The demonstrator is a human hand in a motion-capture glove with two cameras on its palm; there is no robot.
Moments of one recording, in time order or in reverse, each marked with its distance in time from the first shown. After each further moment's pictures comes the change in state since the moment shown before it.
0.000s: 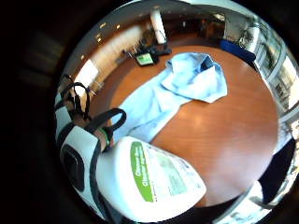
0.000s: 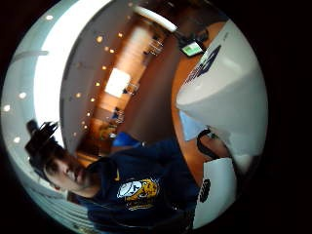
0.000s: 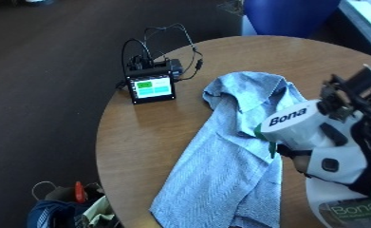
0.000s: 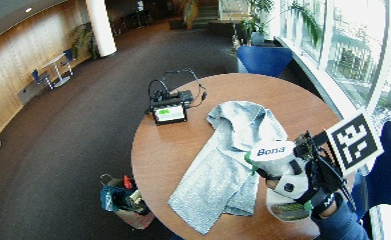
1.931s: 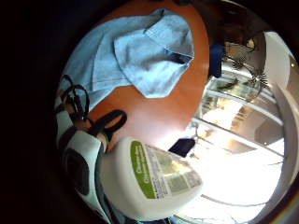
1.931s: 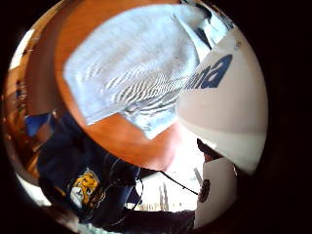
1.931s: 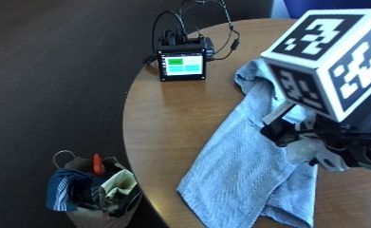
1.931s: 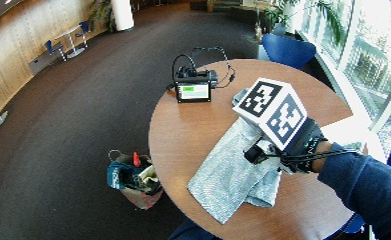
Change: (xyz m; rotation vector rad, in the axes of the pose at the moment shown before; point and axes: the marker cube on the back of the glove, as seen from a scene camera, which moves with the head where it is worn) arm 0.032 -0.056 0.003 -0.683 1.138 -0.011
